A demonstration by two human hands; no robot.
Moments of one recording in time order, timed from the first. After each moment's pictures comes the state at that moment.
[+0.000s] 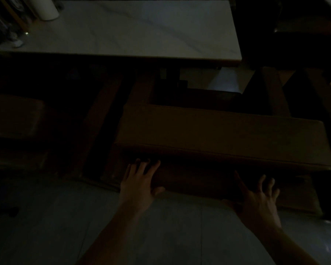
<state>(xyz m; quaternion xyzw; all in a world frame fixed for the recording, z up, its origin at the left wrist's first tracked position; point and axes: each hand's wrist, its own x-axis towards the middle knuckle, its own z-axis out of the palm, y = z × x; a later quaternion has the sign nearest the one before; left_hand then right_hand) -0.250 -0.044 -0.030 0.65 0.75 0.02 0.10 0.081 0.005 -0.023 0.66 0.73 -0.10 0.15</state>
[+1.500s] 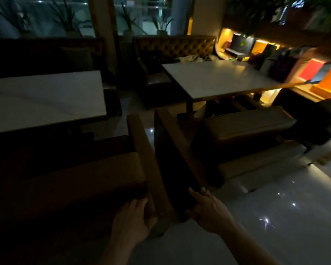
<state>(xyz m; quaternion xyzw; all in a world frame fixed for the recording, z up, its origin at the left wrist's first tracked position) 0.153 -0.028 0.111 0.75 0.61 -0.05 0.26 0.414 -0.057 0.113 0.72 0.66 -0.24 0.01</state>
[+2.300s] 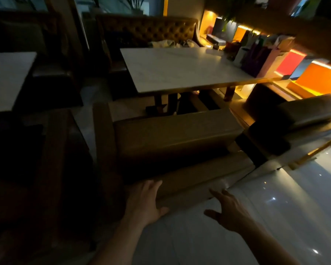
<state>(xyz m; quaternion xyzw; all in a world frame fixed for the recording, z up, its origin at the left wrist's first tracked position) 0.637 0.084 0.070 0.79 0.56 -0.02 0.27 0.909 0.008 0.092 0.77 0.58 -0.24 0.05</state>
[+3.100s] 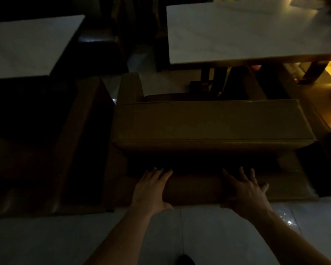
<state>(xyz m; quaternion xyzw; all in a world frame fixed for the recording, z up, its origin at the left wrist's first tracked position) 0.715 0.152 -0.011 0.74 0.63 -0.07 0.21 1.011 0.174 0.002 0.66 0.71 -0.21 0.16</state>
